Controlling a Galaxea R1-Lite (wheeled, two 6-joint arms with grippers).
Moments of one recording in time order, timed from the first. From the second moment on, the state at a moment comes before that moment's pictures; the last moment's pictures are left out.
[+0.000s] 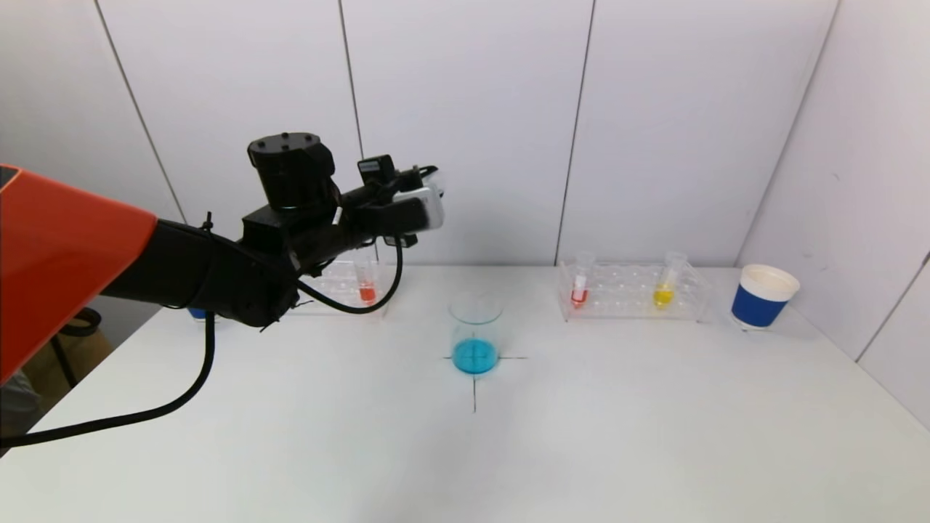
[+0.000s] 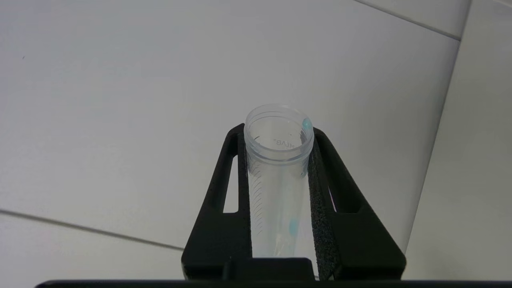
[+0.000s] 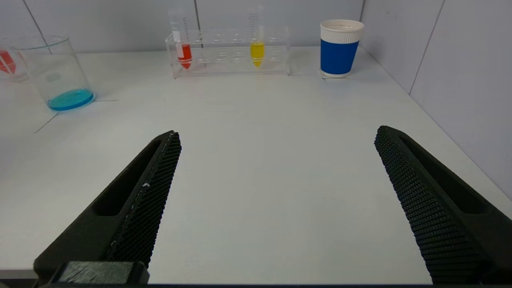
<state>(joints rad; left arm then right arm) -0.39 2.01 -1.26 -0.90 -0.33 1.21 0.00 0.00 0.00 -0.01 -0.01 0.04</state>
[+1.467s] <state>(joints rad) -0.13 1.75 -1.28 -0.78 0.45 0.44 0.00 0.00 0.00 -0.01 -0.01 0.04</state>
